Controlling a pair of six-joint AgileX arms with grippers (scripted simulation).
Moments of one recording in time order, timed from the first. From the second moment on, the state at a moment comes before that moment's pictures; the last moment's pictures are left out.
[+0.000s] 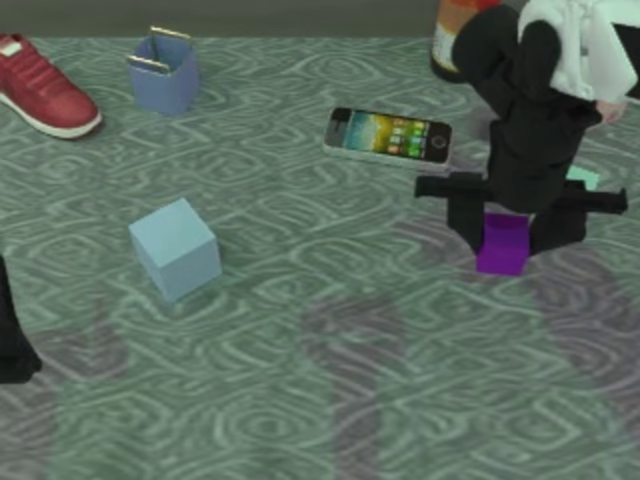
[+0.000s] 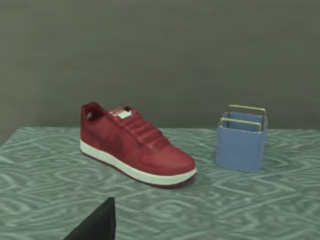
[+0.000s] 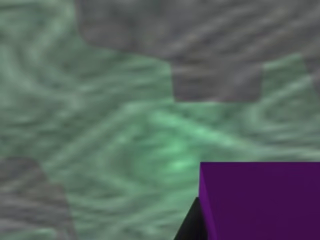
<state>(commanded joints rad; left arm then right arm) 0.00 0.00 0.00 0.00 0.00 0.00 0.43 2.04 1.58 -1.09 0.02 0.58</state>
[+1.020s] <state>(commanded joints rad) 0.00 0.00 0.00 0.00 0.00 0.00 0.66 1.91 1.44 -1.08 0.02 0.67</state>
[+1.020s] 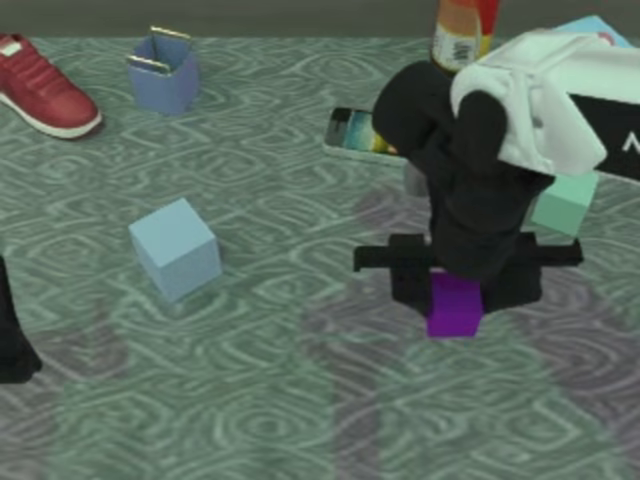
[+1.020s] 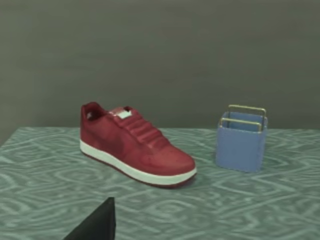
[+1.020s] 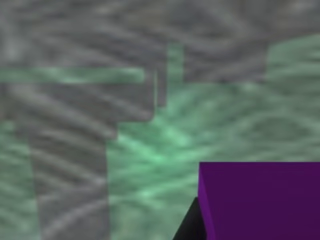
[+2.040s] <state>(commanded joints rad) 0.00 0.00 0.00 0.00 0.00 0.00 0.66 1.98 1.29 -0.86 0.02 0.67</state>
